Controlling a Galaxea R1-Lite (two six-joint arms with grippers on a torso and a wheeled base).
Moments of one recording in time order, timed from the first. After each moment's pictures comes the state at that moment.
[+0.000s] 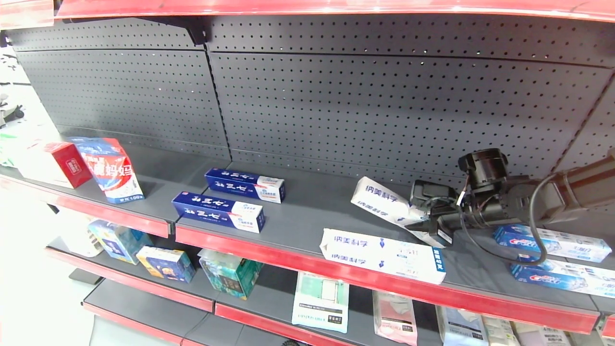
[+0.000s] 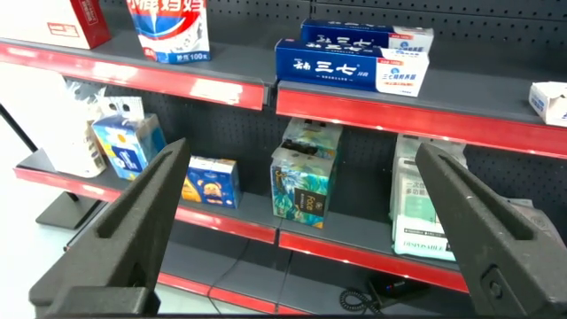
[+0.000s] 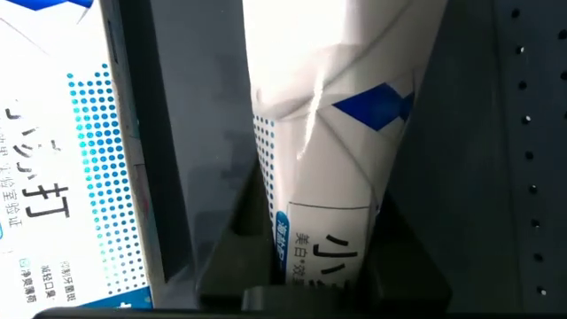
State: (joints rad) left arm 0.00 0.00 0.00 0.00 0.01 -0.01; right arm 0.13 2.02 -1.07 -0.11 0.40 -1.04
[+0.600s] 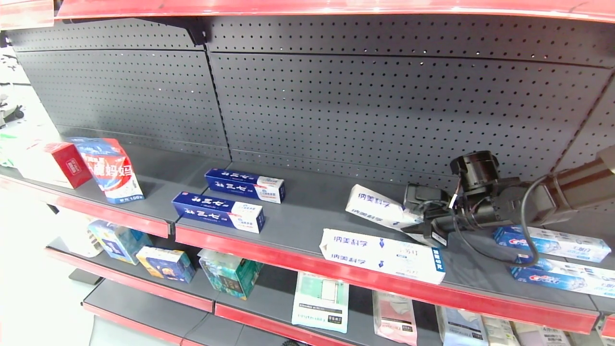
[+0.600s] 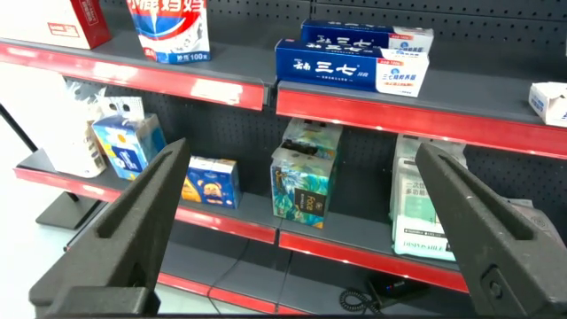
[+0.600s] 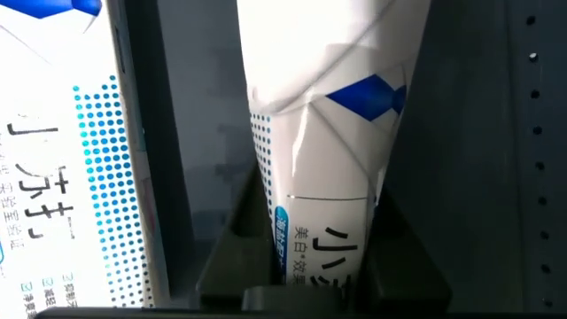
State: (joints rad) left arm 0.00 0.00 0.00 0.00 0.01 -0.01; right arm 0.16 2.04 -1.07 -0.11 0.38 -1.04
